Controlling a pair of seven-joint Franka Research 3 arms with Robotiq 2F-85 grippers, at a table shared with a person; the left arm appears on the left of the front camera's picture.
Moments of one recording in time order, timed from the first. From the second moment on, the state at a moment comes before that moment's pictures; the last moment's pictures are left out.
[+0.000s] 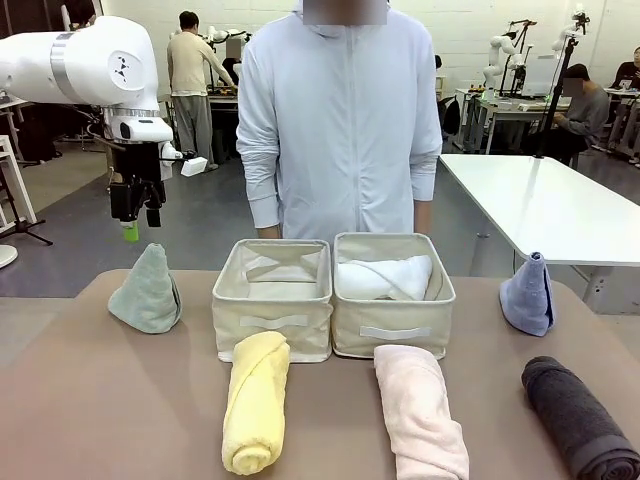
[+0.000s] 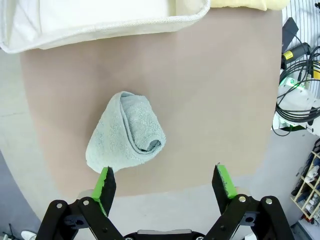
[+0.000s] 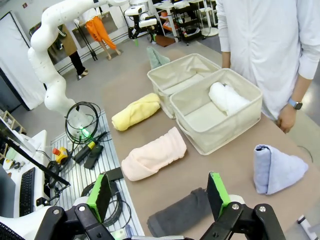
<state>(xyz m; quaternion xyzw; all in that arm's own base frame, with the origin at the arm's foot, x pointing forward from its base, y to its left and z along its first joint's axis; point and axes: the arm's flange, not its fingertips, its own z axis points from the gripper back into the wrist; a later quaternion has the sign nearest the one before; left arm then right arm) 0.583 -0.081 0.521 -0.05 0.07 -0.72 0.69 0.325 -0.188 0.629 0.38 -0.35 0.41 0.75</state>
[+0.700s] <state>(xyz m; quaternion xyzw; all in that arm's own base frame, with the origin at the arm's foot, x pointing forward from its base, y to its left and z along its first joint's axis) 0.592 -0.087 0.501 0.00 0.07 -0.75 0.66 0.325 -0.188 0.629 0.38 -0.35 0.41 0.75</state>
